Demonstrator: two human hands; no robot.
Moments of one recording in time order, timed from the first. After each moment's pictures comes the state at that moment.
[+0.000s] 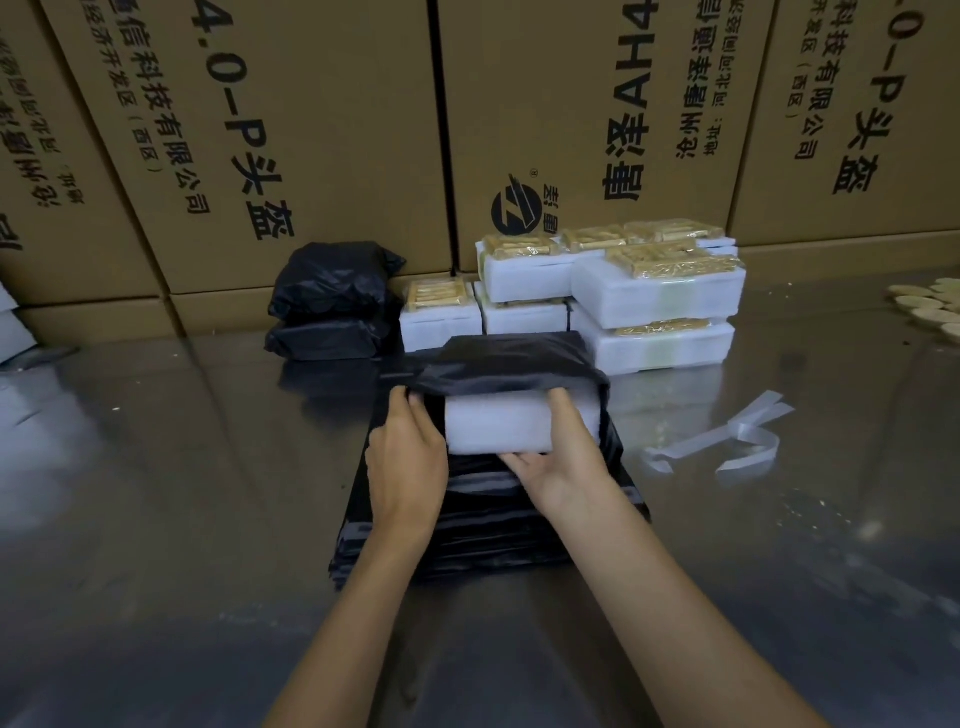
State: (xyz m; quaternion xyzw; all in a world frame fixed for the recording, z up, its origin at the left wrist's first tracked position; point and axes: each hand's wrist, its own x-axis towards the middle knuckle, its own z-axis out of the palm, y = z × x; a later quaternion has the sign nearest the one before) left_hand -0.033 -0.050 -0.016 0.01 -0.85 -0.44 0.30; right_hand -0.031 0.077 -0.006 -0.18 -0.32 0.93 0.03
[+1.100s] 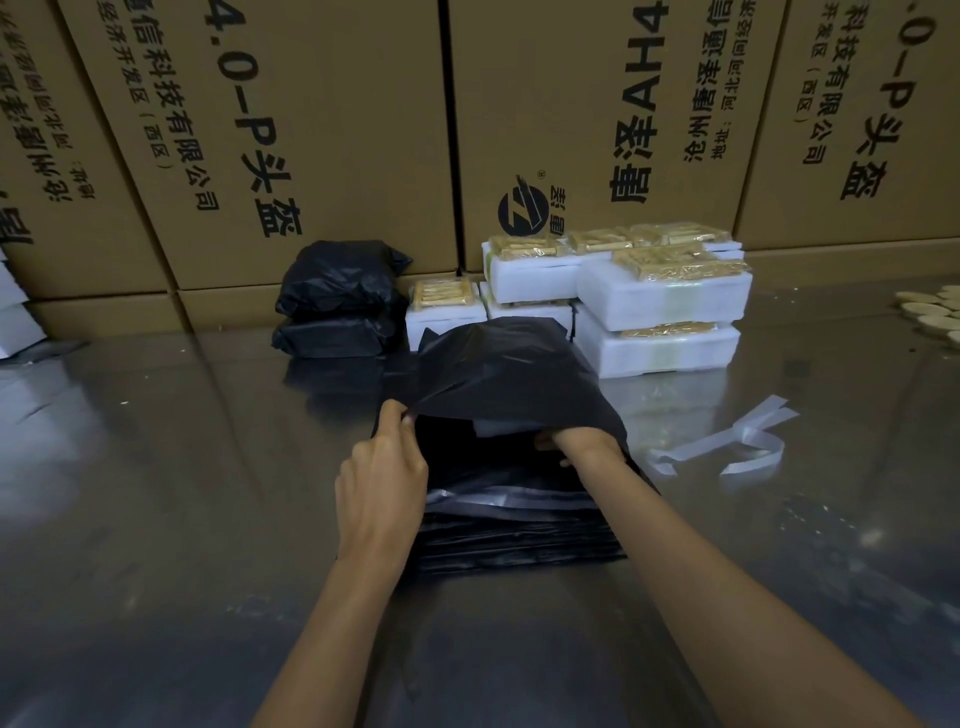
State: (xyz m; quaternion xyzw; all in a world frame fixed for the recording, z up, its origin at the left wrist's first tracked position) left_hand -0.020 -0.079 -0.027 0.00 -0.90 -0.27 0.33; right_hand -0.082 0.121 -0.028 -0.21 -0.83 0.51 -0.09
